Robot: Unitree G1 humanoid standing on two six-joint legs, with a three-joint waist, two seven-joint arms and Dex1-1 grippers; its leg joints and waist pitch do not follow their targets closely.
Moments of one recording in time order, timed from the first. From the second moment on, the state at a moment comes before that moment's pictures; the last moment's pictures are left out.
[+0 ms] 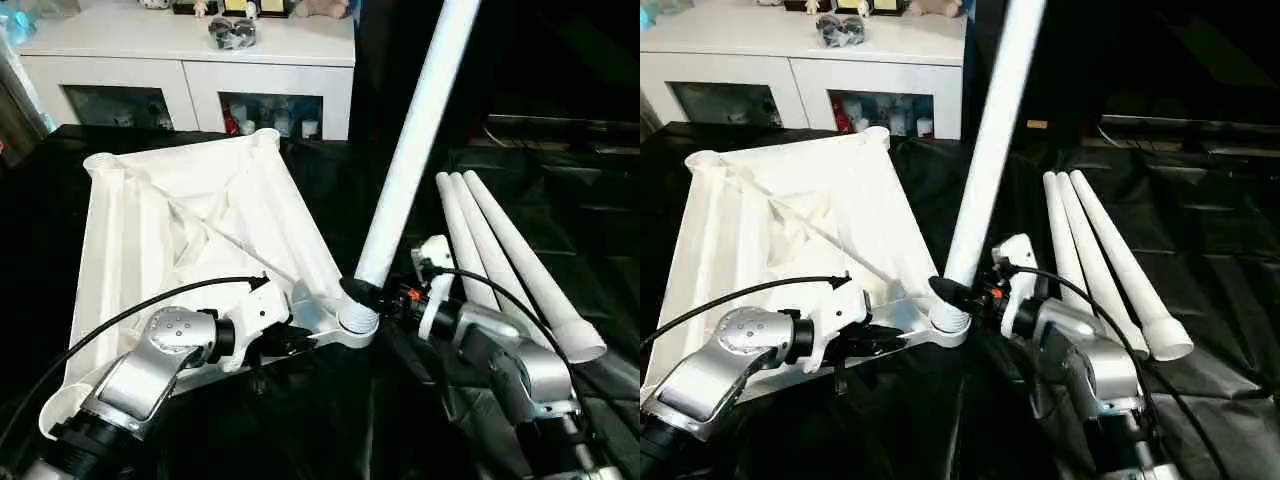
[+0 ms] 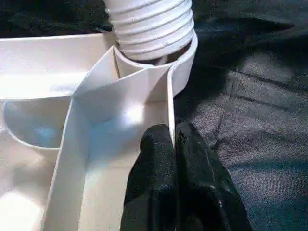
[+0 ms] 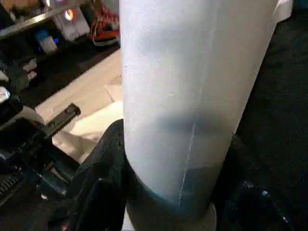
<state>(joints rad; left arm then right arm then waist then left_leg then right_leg) -0.28 0.48 -0.34 0.09 -0.08 0.28 -1.00 -0.27 -0.21 0.06 0.18 0.43 0.39 0.78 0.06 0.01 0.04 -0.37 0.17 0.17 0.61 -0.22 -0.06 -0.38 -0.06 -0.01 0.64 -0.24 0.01</state>
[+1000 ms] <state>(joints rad) -0.28 0.47 -0.34 0.12 -0.07 0.24 -1.00 -0.23 -0.29 0.14 0.14 0.33 0.20 0.83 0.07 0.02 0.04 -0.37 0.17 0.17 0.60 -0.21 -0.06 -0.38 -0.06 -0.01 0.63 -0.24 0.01</state>
